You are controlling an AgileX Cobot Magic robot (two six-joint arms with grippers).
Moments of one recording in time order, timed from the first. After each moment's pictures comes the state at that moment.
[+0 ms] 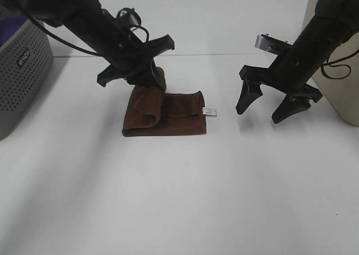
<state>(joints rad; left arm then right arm) -0.36 2.23 -1.70 -0.65 0.75 -0.02 0.12 2.10 -1.45 0.43 0.93 -0.19</state>
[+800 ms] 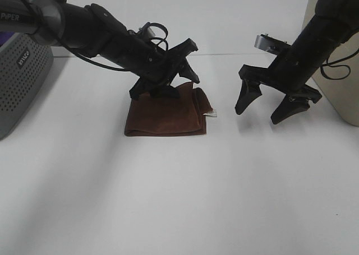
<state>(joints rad) -0.44 2.33 -1.70 -0.96 0.52 0.05 0.12 2.10 -1.45 0.44 0.94 -0.19</state>
